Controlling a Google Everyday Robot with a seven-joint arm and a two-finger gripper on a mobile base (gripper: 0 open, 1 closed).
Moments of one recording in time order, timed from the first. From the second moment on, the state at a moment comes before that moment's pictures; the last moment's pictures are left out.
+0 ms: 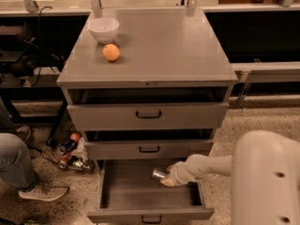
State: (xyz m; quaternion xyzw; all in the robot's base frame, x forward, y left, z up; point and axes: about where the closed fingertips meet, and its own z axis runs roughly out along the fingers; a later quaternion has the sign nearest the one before) arm 0.577 -0.077 0.283 -0.53 0.79 0.14 0.26
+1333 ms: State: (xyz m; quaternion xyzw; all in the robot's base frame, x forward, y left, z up) arm 0.520 -0.163 0.420 -0.50 0.80 0.09 0.31
